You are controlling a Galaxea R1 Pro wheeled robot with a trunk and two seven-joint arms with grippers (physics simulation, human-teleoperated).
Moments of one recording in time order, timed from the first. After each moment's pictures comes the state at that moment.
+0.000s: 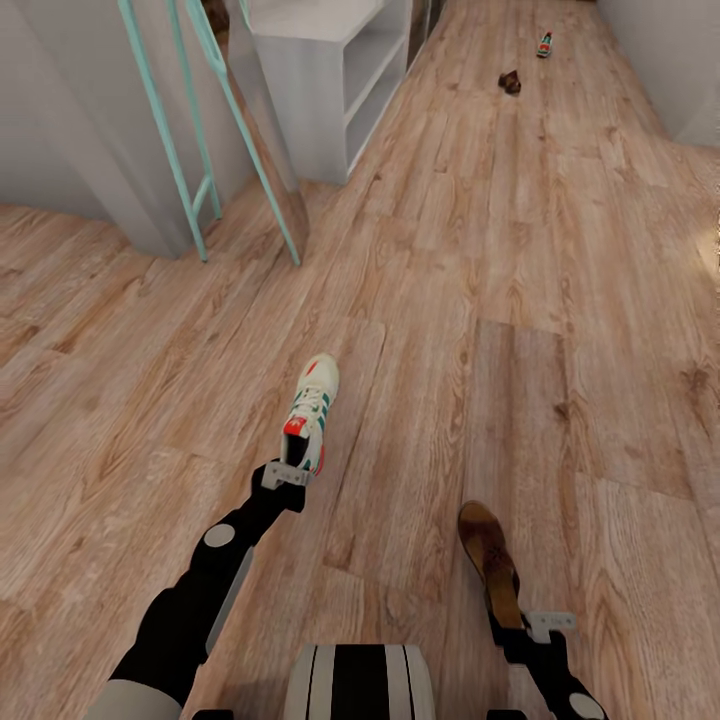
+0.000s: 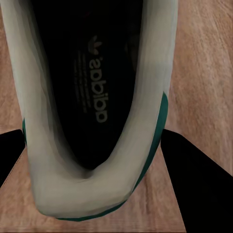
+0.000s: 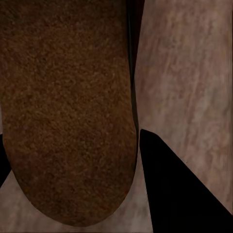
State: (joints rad) left arm -0.47 -0.05 -0.13 -1.21 -0.09 0.19 -0.19; right arm -0.38 -0.08 -0.20 -0.39 0.11 -0.36 0.09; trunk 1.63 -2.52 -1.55
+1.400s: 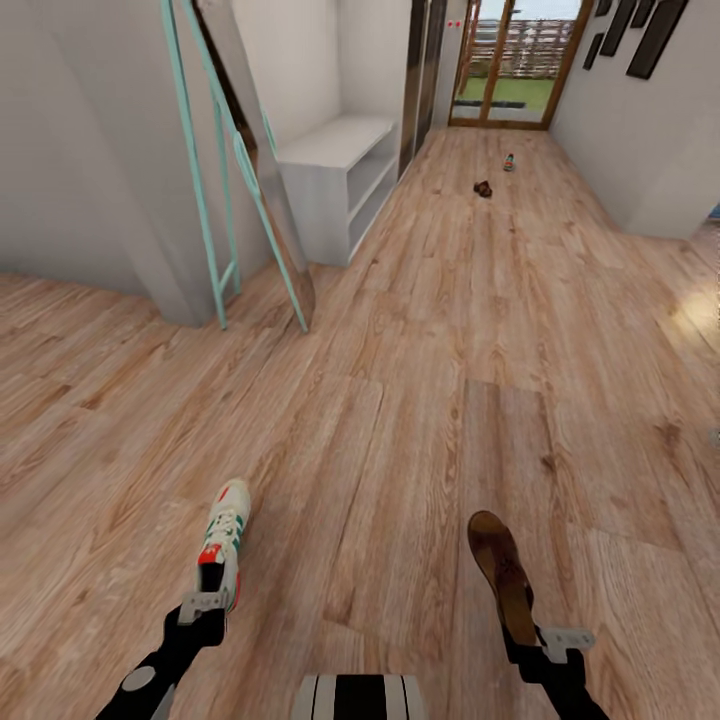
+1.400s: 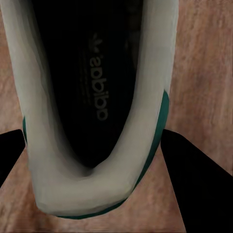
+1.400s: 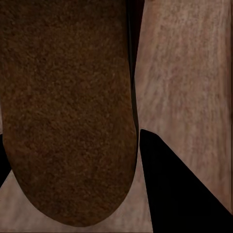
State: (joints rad) left arm -0.38 0.08 0.19 -0.51 -0.08 -0.20 -0.17; right arm -0.34 -0.11 -0.20 -0.38 0.11 -0.43 0.09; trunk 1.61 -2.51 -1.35
